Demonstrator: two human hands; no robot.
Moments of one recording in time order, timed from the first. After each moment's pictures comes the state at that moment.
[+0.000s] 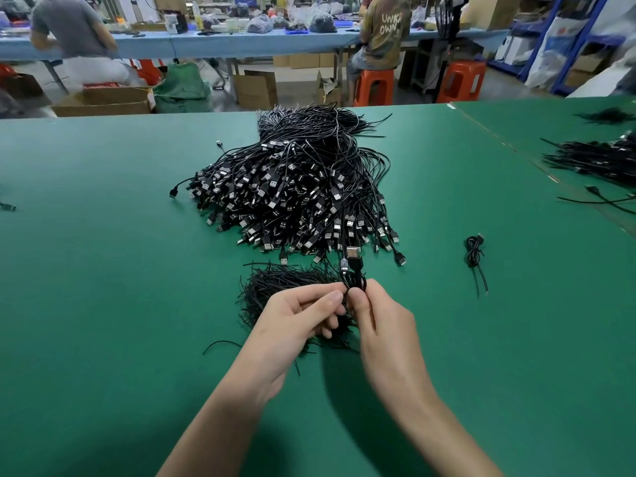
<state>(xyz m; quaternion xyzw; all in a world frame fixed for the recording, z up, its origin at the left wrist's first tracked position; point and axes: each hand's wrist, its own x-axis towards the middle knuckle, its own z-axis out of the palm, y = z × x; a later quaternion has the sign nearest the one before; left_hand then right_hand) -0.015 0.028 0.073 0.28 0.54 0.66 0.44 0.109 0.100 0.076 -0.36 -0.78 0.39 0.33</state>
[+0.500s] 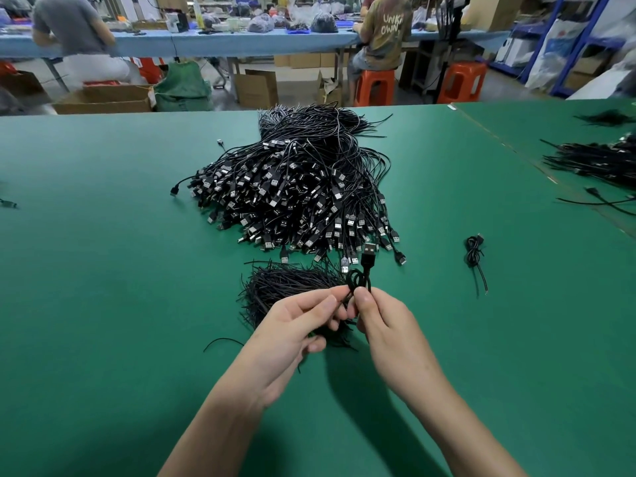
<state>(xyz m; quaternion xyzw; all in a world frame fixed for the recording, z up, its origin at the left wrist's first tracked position) -0.017 0.019 0.064 0.28 0.49 0.66 0.50 0.118 0.108 0.081 -0.34 -0.77 0.48 0.26</state>
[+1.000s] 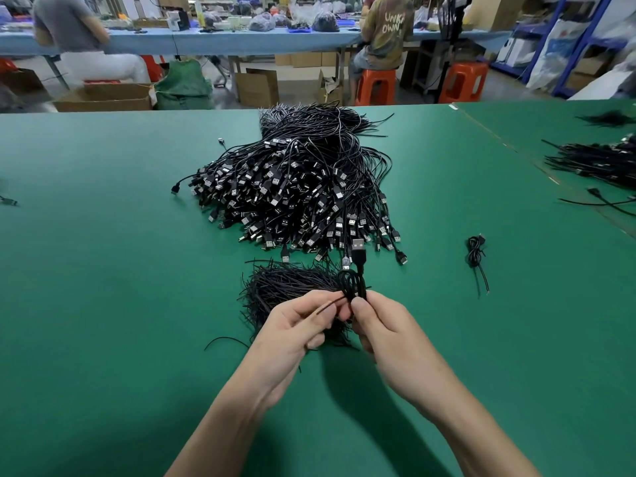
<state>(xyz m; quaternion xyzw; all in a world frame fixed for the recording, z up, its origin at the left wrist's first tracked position) -0.017 0.018 0.050 0.31 0.49 0.68 0.45 0.123 0.105 0.089 -0.30 -0.75 0.55 0.20</state>
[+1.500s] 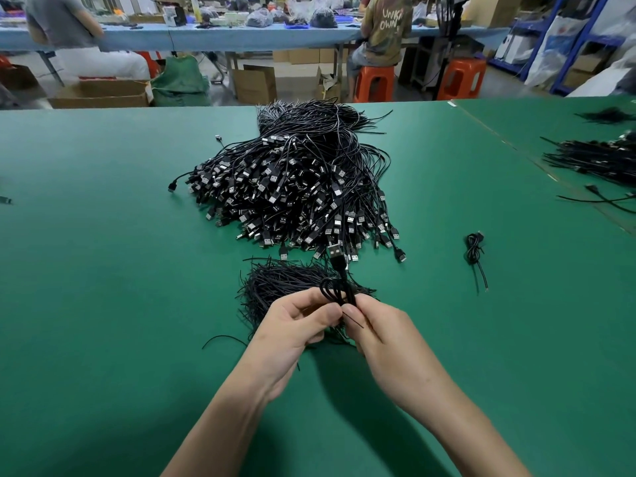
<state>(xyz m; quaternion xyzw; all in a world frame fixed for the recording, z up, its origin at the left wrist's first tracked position) -0.017 0.023 0.051 0.29 0.50 0.67 0.46 0.125 0.100 0.089 -0.28 -0.82 0.47 0.20</state>
